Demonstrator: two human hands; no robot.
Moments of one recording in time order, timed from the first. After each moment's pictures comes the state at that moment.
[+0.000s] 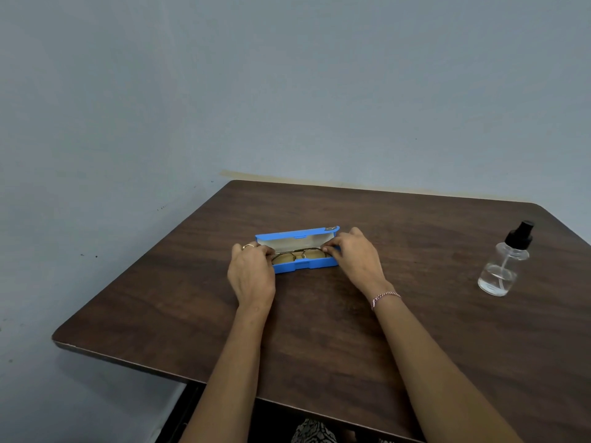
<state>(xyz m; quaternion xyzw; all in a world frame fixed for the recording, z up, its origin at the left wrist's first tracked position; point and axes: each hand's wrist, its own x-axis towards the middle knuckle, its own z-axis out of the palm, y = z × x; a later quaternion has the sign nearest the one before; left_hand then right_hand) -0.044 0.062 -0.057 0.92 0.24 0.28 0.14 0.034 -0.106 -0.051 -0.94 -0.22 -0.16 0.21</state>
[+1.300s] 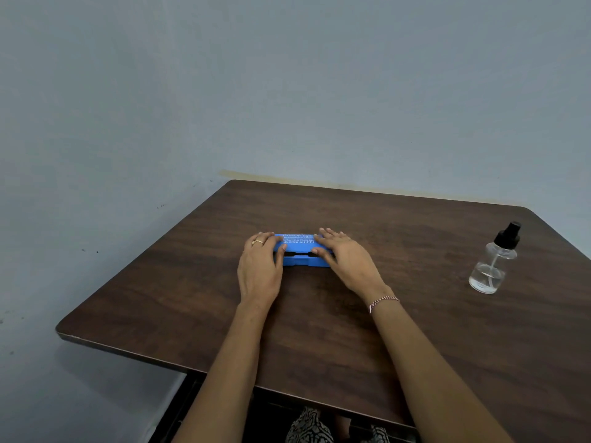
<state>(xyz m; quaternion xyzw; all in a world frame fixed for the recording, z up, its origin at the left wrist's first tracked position) -0.040 0.063 -0.069 0.91 0.10 0.33 0.22 0.022 -0.108 -0.052 -0.92 -0.31 -0.11 0.20</state>
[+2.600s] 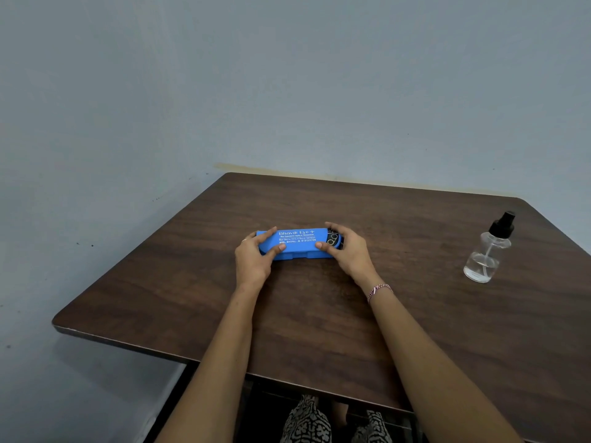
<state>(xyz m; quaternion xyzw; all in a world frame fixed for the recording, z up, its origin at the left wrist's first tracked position) -0.033 0.071 -0.069 0.85 0.16 0.21 0.46 0.031 -0.111 -0.068 -0.85 -0.14 -0.04 0.51</state>
